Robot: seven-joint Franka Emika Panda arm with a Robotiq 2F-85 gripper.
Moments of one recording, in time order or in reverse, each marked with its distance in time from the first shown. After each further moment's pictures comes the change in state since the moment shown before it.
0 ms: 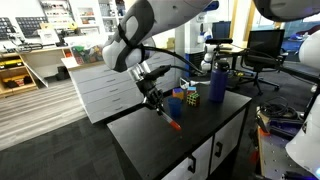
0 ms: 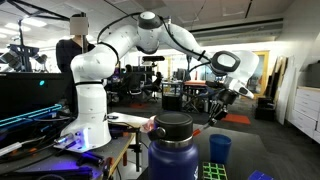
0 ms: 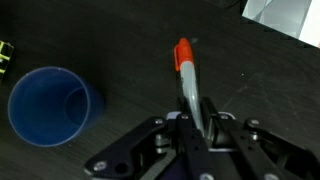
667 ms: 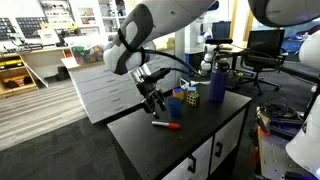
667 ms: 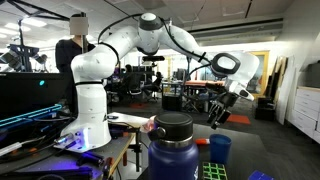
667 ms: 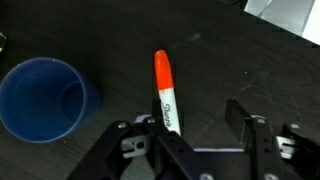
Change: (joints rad) arm -0.008 -0.019 0.006 0.002 0.022 0.017 -0.036
